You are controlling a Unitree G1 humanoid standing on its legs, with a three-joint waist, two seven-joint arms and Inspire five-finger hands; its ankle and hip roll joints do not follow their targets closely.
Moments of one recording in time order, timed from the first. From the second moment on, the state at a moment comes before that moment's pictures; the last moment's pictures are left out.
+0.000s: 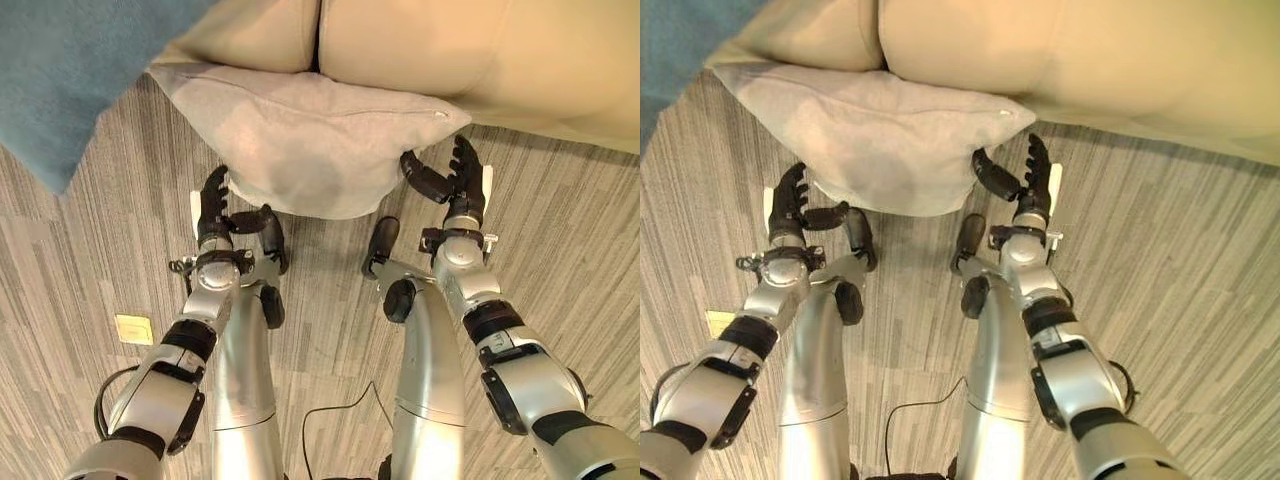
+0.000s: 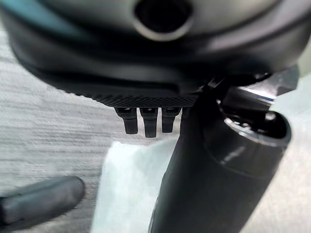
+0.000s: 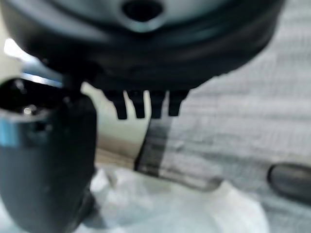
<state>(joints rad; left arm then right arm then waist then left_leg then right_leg) -0.83 0.39 -0.31 0.81 -0.39 -0.15 0.45 -0.93 -0.33 0.23 0.83 0.37 -0.15 -0.48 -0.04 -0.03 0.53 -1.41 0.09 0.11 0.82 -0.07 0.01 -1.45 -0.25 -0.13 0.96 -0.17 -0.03</state>
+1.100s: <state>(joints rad) -0.45 0.37 -0.31 0.50 -0.40 -0.10 0.42 -0.50 -0.33 0.28 0.50 0.40 -0.15 -0.31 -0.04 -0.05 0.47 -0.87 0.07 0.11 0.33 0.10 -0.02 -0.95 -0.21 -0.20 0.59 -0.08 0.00</state>
